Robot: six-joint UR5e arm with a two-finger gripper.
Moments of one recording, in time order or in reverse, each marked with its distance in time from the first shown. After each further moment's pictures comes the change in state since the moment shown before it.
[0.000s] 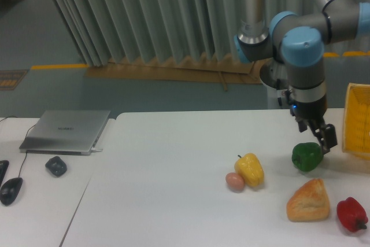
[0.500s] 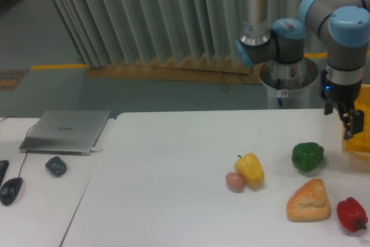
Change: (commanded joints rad) arm 0.057 0.031 -0.009 -0.034 0.001 0.078
